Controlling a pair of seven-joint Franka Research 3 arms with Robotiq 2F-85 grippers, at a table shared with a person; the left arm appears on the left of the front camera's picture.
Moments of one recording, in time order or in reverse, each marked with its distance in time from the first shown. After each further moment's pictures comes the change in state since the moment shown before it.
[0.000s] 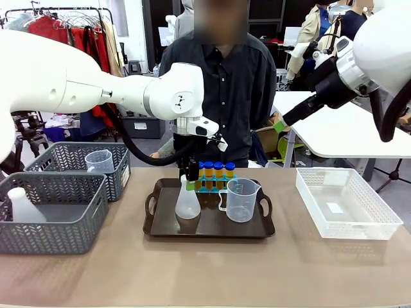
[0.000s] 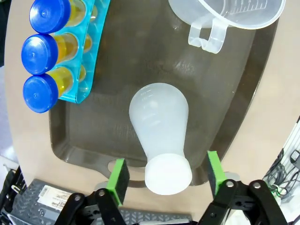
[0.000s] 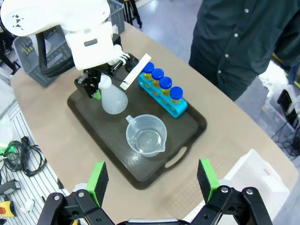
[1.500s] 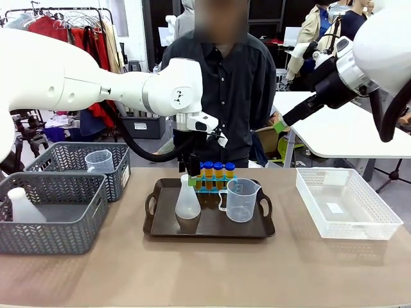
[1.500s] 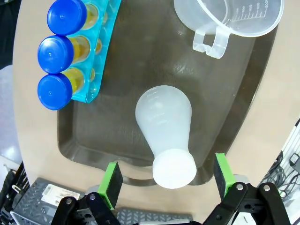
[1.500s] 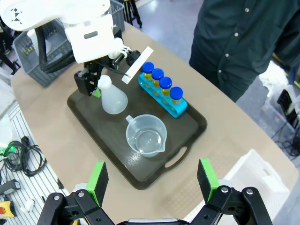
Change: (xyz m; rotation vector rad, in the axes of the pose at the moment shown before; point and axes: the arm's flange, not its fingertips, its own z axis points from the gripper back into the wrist) left arm 0.000 0.004 0.011 0.006 -0.024 0.011; right arm 0.000 0.000 0.000 0.000 0.000 0.000
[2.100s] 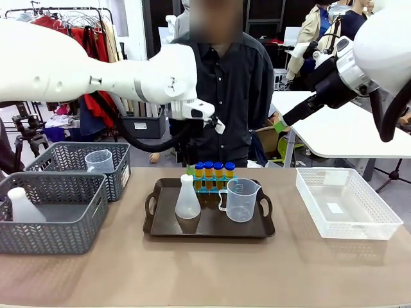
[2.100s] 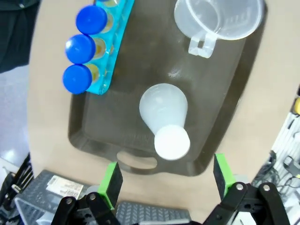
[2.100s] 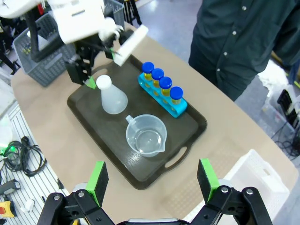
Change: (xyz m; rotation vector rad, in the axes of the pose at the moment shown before) left arm -0.017 -0.001 0.049 -0.006 -0.076 0.017; right arm 0.000 0.000 0.000 0.000 0.000 0.000
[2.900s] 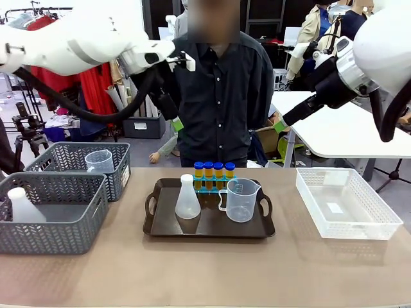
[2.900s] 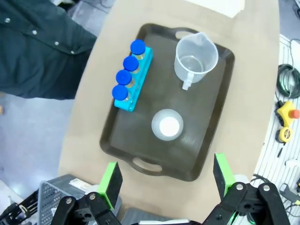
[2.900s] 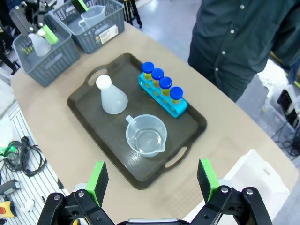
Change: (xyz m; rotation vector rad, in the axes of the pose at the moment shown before) left arm -0.089 -0.018 0.128 0.053 -0.408 -0.010; right arm 0.000 0.000 0.000 0.000 0.000 0.000
